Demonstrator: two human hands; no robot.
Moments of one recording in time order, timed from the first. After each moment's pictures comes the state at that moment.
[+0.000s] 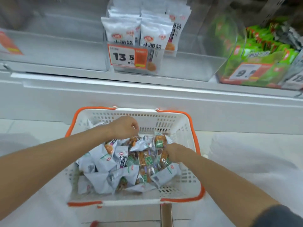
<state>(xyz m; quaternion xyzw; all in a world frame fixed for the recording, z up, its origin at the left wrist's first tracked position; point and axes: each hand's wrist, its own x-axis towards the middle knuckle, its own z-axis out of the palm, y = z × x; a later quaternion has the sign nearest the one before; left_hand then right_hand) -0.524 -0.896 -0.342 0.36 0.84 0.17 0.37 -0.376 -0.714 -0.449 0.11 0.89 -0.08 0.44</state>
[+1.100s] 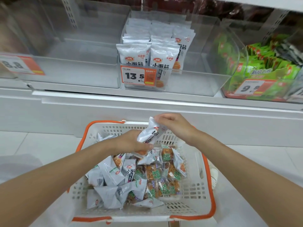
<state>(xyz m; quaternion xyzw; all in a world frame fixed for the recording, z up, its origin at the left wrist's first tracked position) -0.524 -0.915 -0.332 0.30 0.74 0.37 0.48 -0.439 -0.736 -0.292 0.19 0.79 -0.58 0.06</state>
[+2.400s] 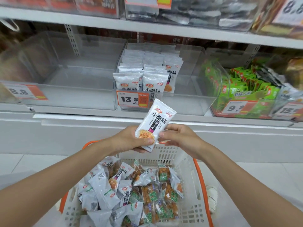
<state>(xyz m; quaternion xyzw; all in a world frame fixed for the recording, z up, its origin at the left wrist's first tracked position) -0.542 -0.887 -0.273 0.27 0.69 0.50 0.44 -0.426 -0.703 -0.264 0.18 0.71 -0.68 0.05</state>
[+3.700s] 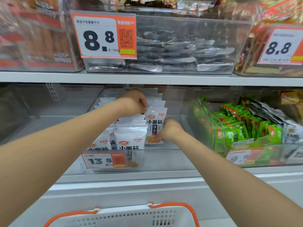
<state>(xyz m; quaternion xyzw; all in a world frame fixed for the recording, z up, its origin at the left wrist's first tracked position) -0.696 -0.706 -0.138 0.40 0.89 0.22 0.05 -0.597 -0.581 -0.223 0.31 0.87 -0.37 -0.03</state>
